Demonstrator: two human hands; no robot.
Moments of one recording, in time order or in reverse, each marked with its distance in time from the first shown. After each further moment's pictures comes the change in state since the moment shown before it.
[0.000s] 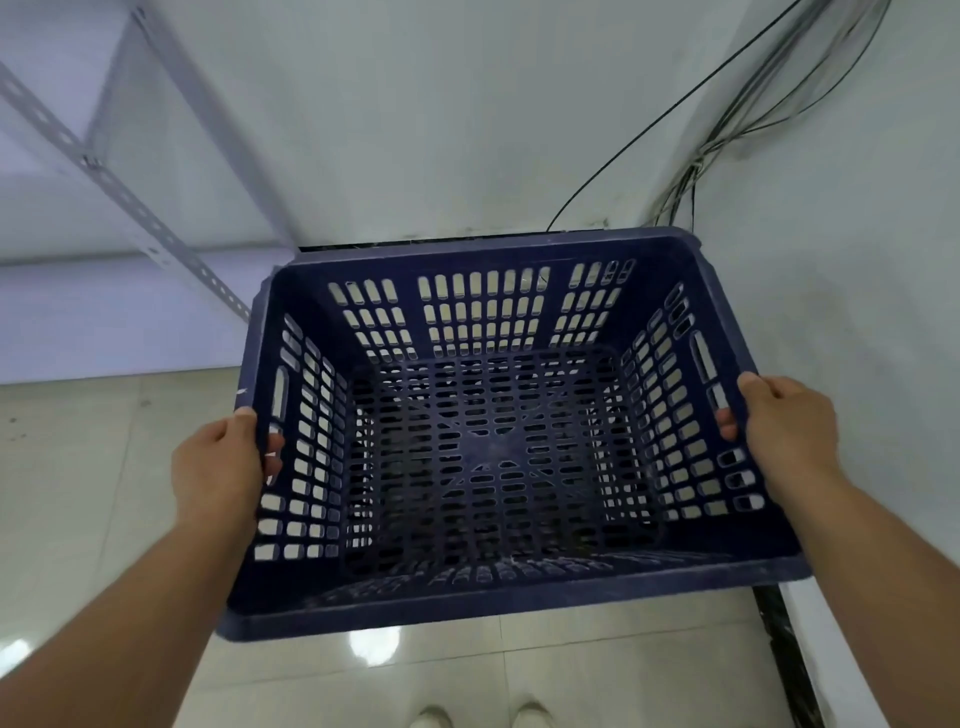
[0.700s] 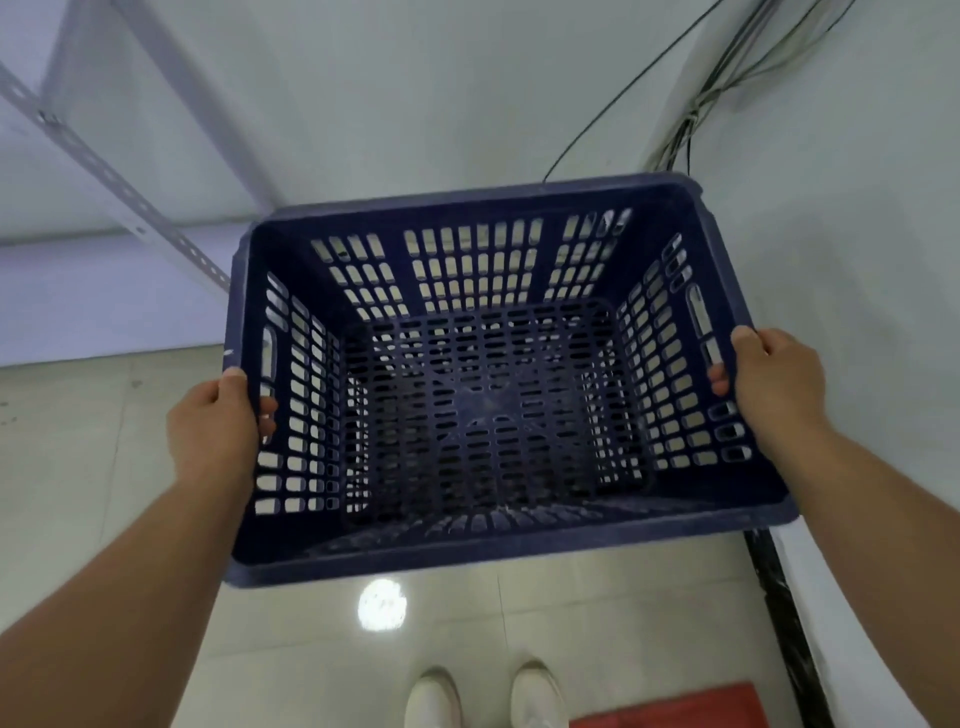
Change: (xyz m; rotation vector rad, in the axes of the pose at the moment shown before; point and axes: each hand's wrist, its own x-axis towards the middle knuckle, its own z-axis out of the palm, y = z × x) left_hand -0.002 -0.011 0.009 0.014 -0.003 0.080; right_hand 0.007 0.022 0.005 -0.060 -0.013 -0.059
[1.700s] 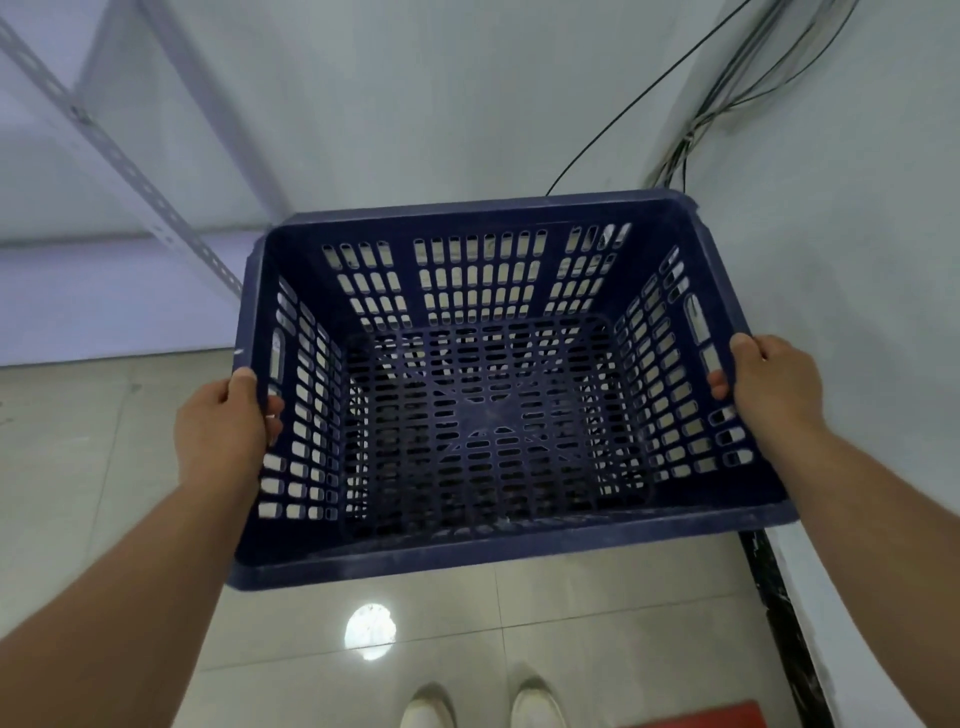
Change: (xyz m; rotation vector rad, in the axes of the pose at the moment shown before) left_hand 0.008 -0.020 -0.007 -0.010 -0.031 0.063; right_hand 0.002 0.009 0.006 -0.048 0.013 -0.073
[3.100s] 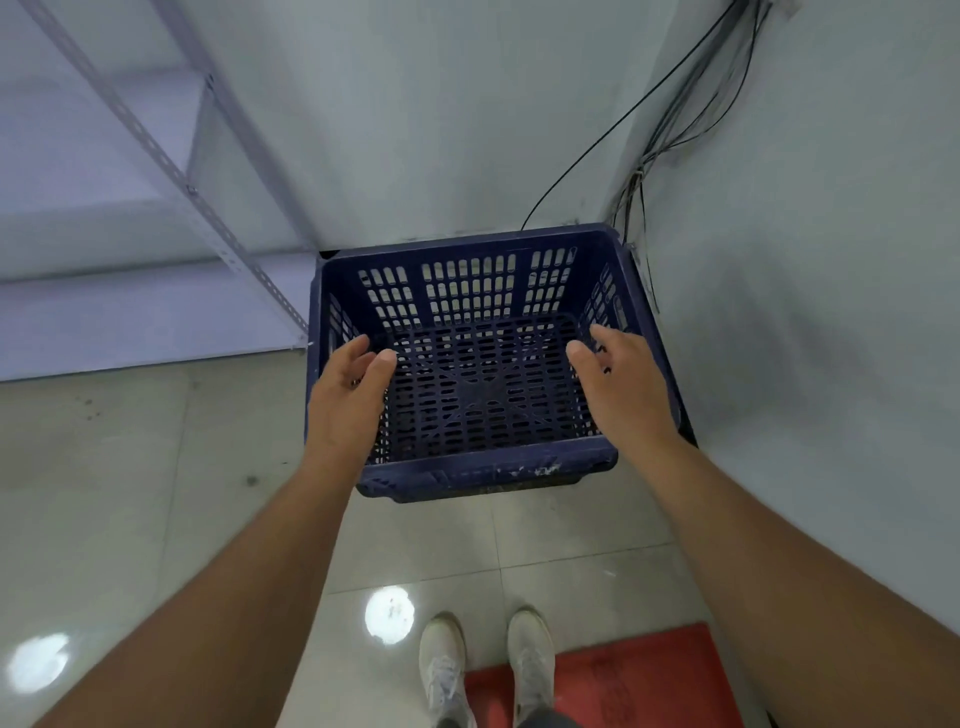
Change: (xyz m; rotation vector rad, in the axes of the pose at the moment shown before) left_hand -0.165 0.089 -0.053 -0.078 -0.346 0.184; right_hand -0.167 -0.101 -0.070 -0.056 -0.217 -0.276
